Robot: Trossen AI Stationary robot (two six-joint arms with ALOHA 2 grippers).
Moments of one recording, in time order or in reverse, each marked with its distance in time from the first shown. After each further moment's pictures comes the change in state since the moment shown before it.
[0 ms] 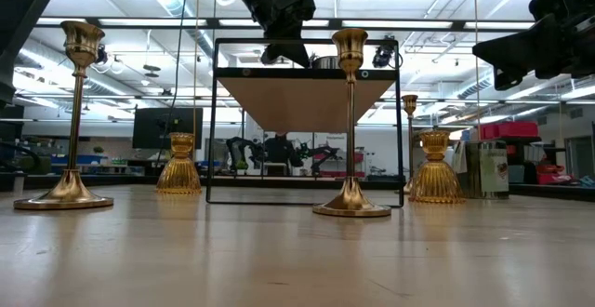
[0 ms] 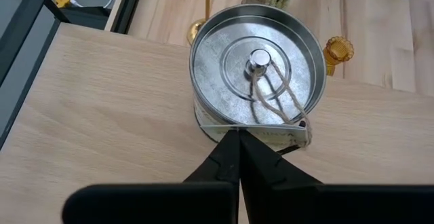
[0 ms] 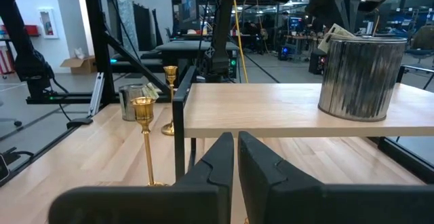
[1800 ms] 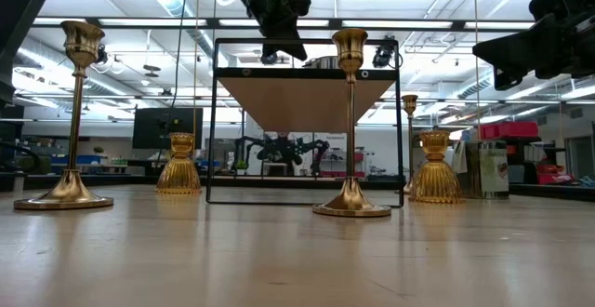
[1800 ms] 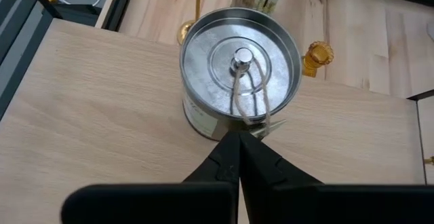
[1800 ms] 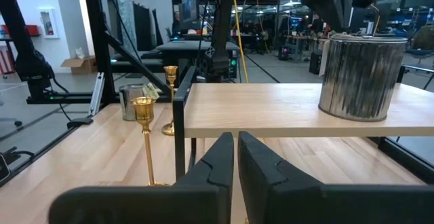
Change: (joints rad) left arm 0.011 -0.029 0.001 -0.028 0.052 -0.025; right arm 0.000 0.000 0.000 0.000 -0.001 0.000
